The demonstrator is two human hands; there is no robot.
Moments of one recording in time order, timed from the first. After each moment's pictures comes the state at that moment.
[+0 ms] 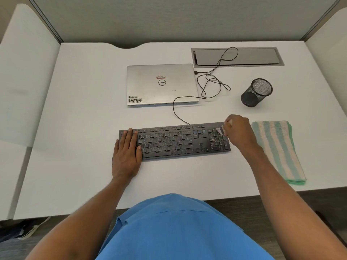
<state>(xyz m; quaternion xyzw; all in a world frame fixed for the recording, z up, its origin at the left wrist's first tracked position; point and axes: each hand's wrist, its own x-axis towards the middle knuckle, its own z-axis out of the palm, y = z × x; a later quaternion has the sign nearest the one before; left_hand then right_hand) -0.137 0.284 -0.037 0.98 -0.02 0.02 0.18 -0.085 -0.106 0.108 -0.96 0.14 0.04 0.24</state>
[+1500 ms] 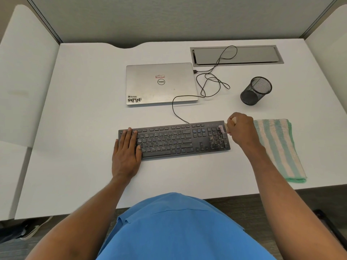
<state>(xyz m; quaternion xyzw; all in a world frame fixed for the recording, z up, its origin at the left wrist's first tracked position) -0.137 0.283 -0.036 0.98 -0.02 0.02 0.18 -0.085 -0.120 0.097 -0.94 0.18 0.02 0.28</state>
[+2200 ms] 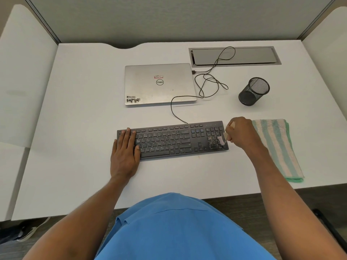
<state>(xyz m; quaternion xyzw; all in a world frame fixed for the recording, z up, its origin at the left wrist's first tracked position) -0.137 0.284 -0.037 0.98 -0.02 0.02 0.18 -0.091 -0.124 0.103 -0.94 0.18 0.09 0.27</state>
